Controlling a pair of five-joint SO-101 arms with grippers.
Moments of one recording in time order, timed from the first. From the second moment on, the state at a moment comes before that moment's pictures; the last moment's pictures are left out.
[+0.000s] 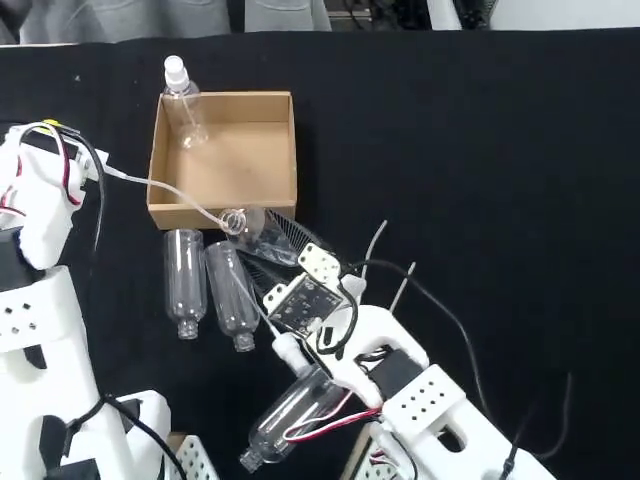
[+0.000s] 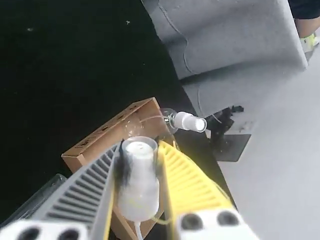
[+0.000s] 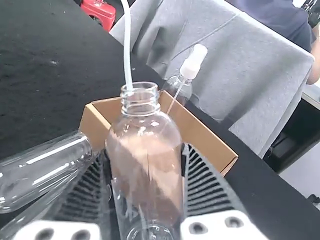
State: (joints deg) left arm -19.5 -38.6 5.8 73.1 52.9; right arm -37.5 -64.9 90.5 -7.4 28.1
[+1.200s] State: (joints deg) left arm -4.5 -66.8 36.7 55.4 45.9; right arm -37.6 -64.9 90.5 -7.4 28.4
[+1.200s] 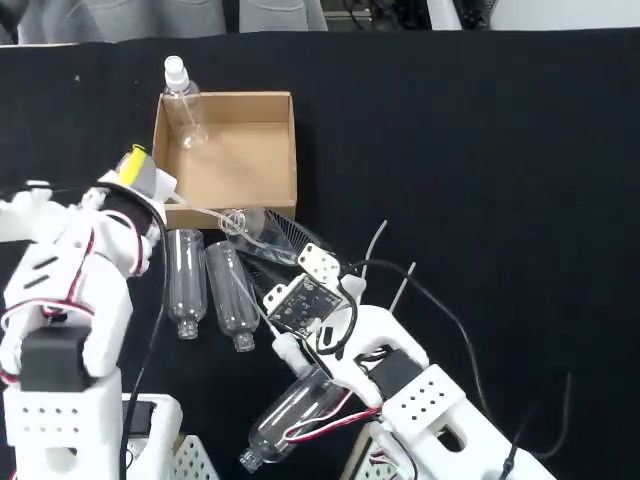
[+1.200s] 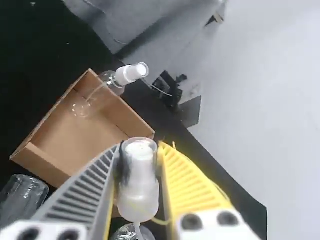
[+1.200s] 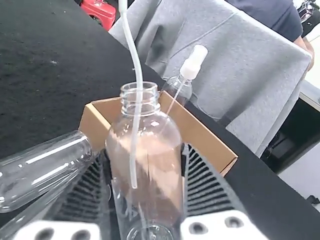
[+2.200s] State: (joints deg) left arm 6.6 -74.2 52.9 43.6 27.0; right arm -37.6 -64.9 90.5 -7.4 28.6
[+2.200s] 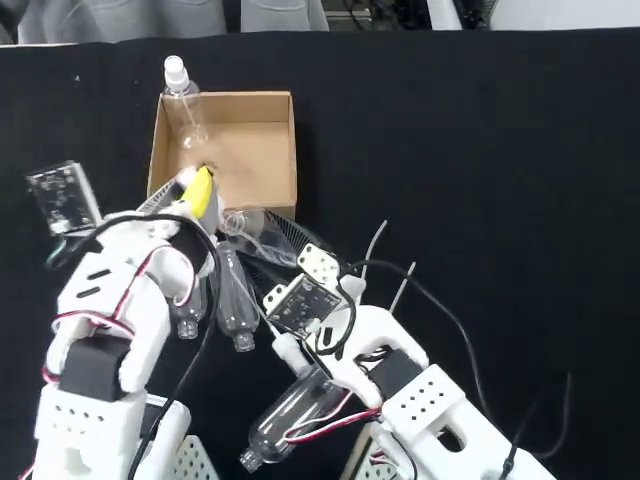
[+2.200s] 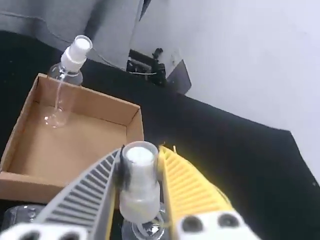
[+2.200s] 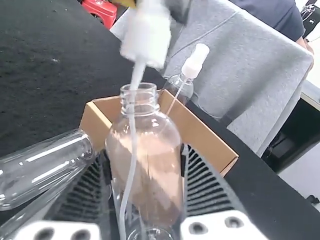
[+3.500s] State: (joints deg) left arm 12.4 -74.2 55.0 41.5 19.4; right arm -37.4 -64.9 90.5 -7.4 28.4
